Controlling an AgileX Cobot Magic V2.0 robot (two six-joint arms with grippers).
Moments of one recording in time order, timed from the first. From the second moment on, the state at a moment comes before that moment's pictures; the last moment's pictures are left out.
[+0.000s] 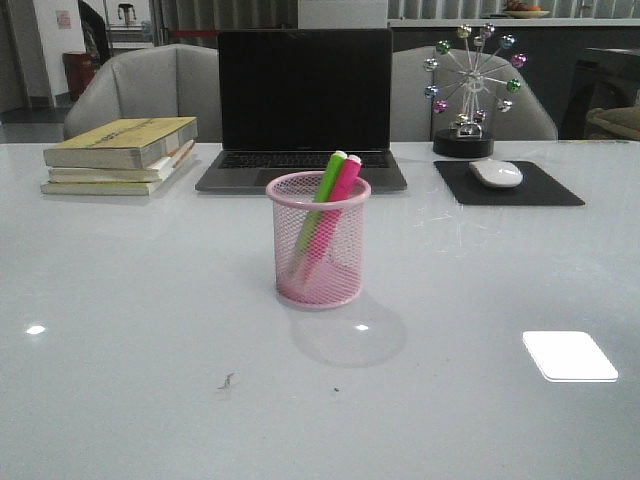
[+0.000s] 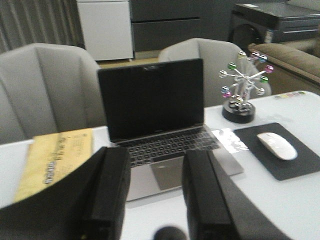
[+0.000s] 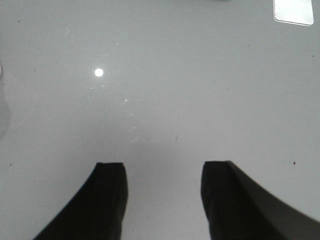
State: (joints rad) left arm -0.32 1.20 -1.14 -0.16 0.15 0.15; right arm 0.01 0.99 -0.70 0.07 0.53 -0.09
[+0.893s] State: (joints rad) left arm -0.11 0.36 -0.56 -0.13 0.41 0.15; right arm 0.01 0.99 -0.70 0.07 0.53 -0.09
